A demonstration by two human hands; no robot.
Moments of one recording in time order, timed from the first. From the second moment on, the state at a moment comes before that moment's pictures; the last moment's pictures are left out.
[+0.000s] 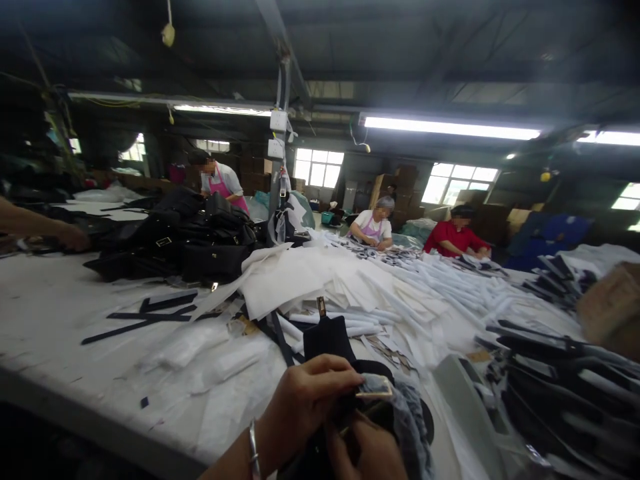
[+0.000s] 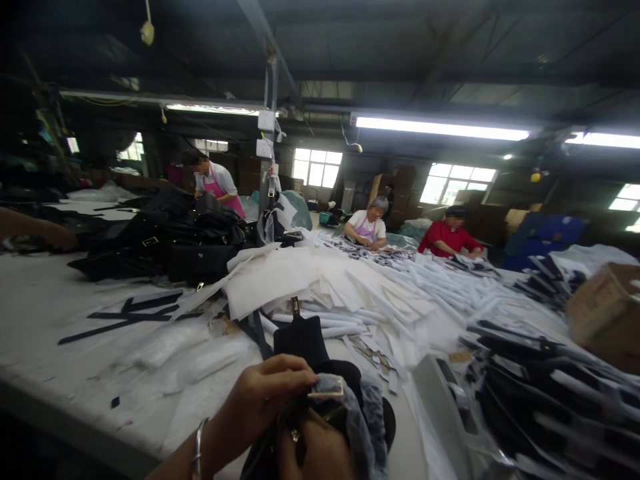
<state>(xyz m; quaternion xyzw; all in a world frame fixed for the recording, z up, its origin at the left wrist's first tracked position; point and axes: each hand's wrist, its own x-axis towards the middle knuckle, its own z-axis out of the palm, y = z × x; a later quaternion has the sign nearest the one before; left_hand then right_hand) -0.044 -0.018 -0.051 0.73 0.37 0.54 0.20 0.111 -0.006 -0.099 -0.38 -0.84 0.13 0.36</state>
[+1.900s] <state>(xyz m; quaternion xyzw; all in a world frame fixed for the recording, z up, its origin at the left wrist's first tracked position) -0.051 -0.011 -0.012 0.57 0.46 0.51 0.45 0.107 0.021 -0.062 -0.26 -0.85 0.14 0.44</state>
